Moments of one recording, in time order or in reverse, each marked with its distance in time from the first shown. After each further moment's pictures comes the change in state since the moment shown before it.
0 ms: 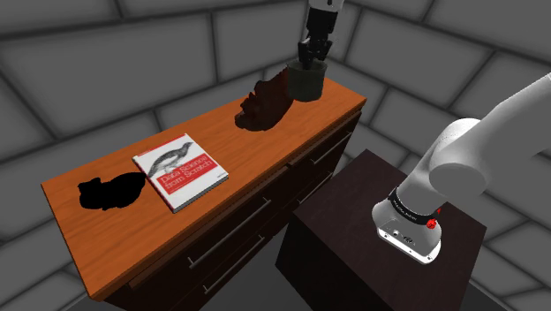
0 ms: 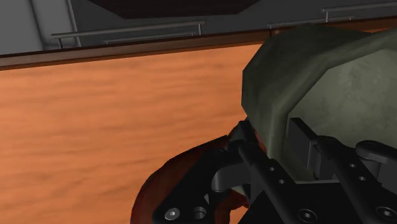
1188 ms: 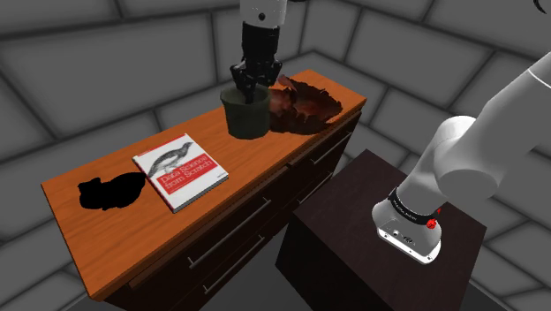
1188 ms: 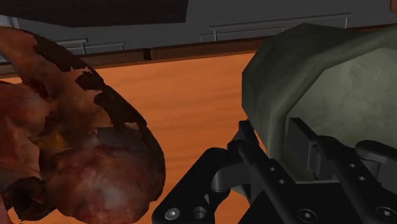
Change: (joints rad) arm 0.182 0.132 0.281 0.126 0.076 0.065 0.429
